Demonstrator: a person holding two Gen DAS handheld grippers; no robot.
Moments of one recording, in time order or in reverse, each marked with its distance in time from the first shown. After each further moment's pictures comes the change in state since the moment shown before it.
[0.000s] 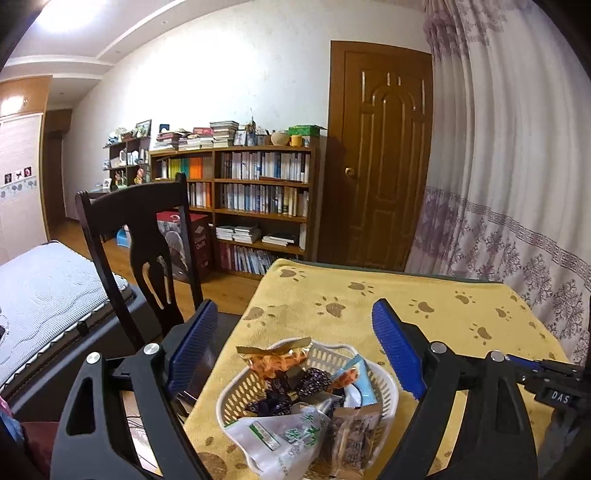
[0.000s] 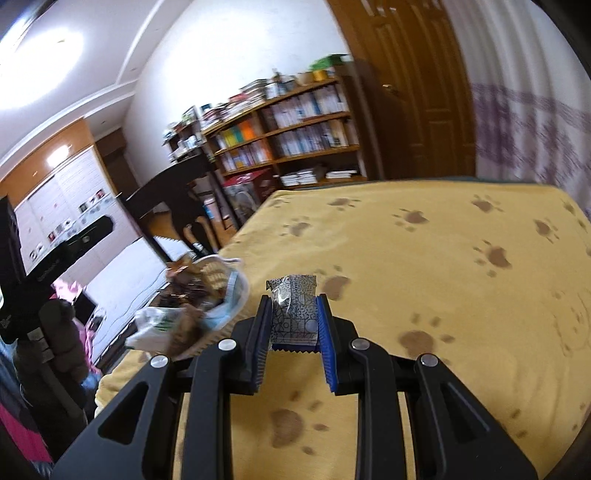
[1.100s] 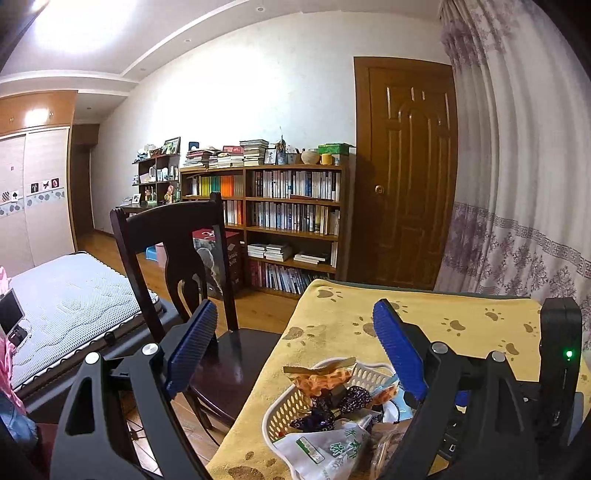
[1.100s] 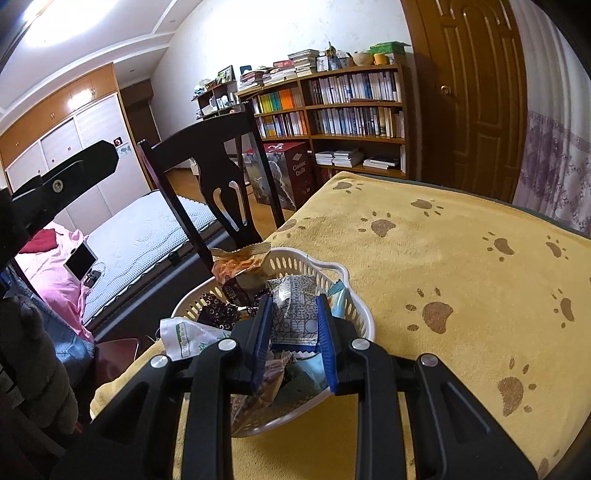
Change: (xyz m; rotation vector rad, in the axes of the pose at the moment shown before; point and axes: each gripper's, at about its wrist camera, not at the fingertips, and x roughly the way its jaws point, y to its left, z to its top) left arm -0.009 0.023 0.009 -0.012 -0.062 0.092; right arm 0.093 0.114 0.013 -0.166 0.101 0.013
